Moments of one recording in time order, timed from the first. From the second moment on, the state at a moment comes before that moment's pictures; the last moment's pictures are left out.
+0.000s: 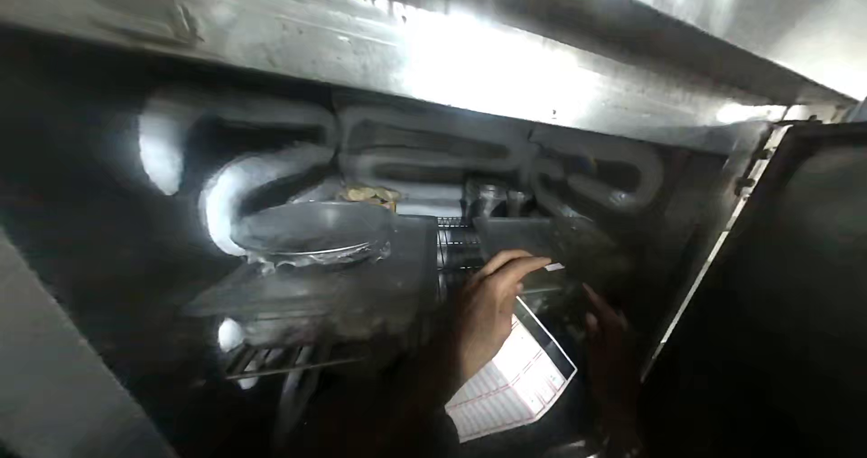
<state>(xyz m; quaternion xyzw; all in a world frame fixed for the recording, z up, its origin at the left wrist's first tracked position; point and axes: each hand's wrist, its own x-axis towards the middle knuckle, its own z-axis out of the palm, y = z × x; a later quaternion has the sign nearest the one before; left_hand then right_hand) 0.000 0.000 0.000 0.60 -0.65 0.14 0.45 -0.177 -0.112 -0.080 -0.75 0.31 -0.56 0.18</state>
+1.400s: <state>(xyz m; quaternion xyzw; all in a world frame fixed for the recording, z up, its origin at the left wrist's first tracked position) -0.035 0.336 -0.207 0.75 -0.30 -0.19 0.56 -0.152 0.171 -0.216 -0.76 0.09 -0.26 0.59</state>
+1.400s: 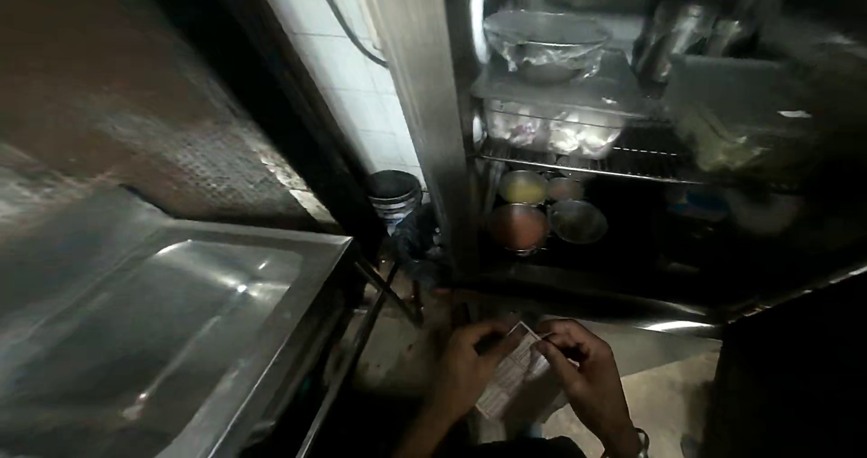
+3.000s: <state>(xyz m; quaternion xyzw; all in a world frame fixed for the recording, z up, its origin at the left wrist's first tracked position) -0.069 0.292 -0.223 0.71 -0.26 -0.20 0.63 -0.176 0.166 -0.242 -0.71 0.10 -0.33 0.62</state>
